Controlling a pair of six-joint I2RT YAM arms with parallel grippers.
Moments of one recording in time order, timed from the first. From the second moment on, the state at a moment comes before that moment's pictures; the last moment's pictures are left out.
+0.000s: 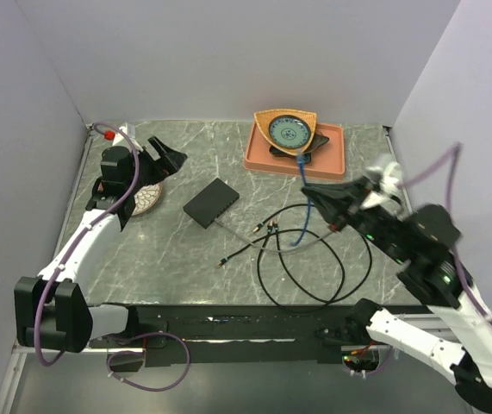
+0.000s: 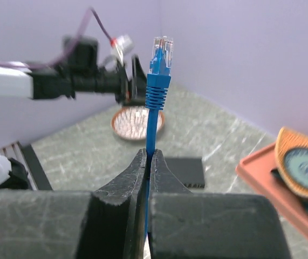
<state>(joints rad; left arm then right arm) -0.13 1.24 0.92 0.07 0.23 -0.68 0.76 0.70 1.15 -0.29 -0.10 0.06</state>
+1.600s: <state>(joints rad) -0.13 1.37 0.93 0.09 0.39 -0.69 0.74 1.53 0.99 -0.38 -0.14 0.01</state>
